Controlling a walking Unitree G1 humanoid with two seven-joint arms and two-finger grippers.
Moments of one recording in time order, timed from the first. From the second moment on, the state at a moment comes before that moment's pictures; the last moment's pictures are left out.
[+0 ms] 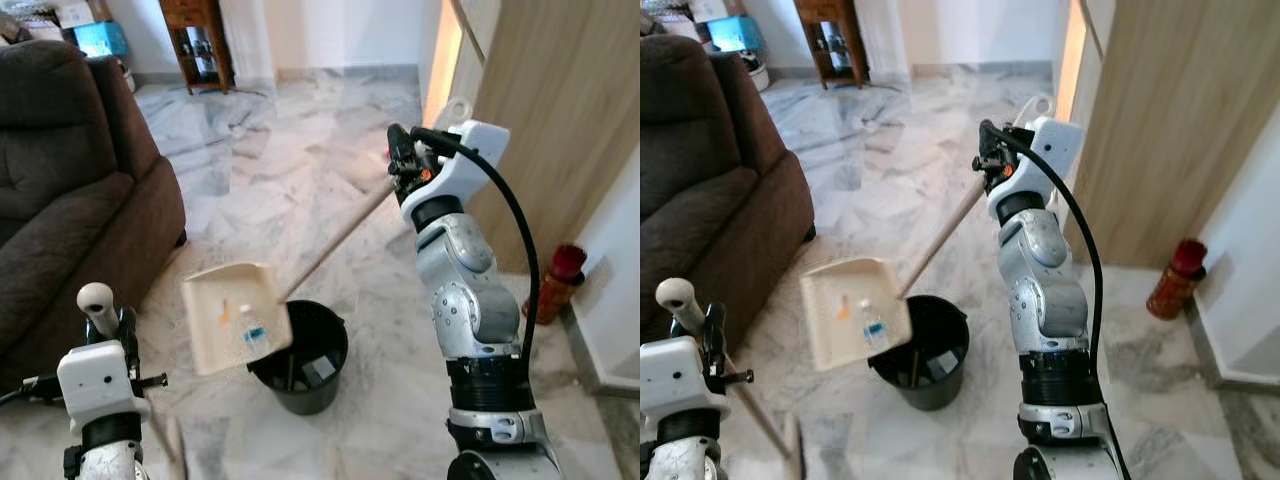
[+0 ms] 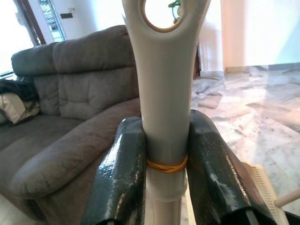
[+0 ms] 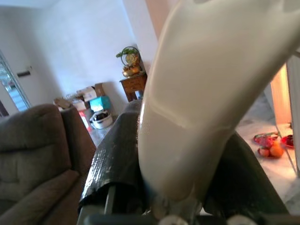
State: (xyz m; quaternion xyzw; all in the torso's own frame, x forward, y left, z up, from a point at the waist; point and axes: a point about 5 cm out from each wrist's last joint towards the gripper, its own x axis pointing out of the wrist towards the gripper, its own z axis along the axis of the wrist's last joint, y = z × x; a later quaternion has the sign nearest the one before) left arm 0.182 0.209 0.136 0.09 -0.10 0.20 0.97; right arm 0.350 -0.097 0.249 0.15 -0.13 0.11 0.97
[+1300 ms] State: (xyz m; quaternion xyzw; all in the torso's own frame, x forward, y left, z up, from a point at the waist) left arm 0.182 0.209 0.137 0.09 -0.11 0.20 0.97; right arm 0.343 -0.080 0.253 0.11 -0.16 0.15 0.97
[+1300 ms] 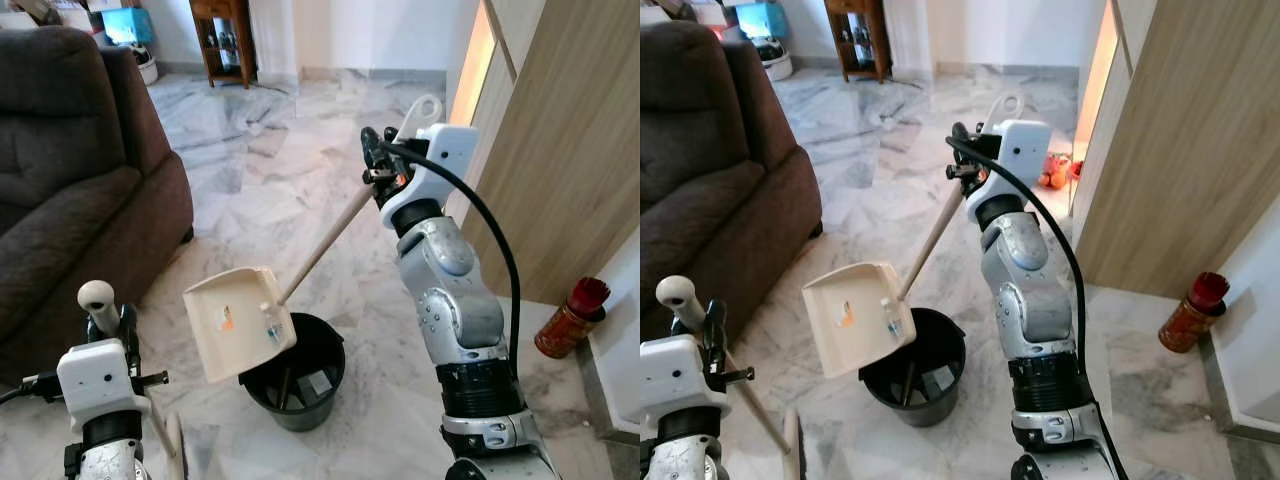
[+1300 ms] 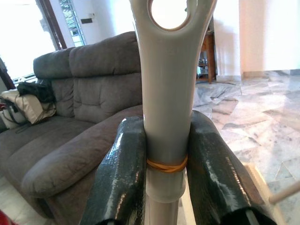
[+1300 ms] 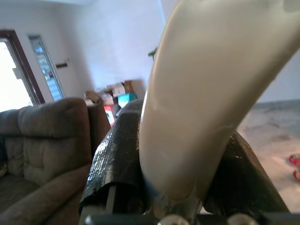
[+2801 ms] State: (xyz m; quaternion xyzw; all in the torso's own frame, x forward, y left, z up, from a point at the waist) left arm 0.182 0.207 0.136 0.09 -0.11 0.19 0.97; right arm 0.315 -0.074 0.233 -0.08 -0.23 0.22 0.95
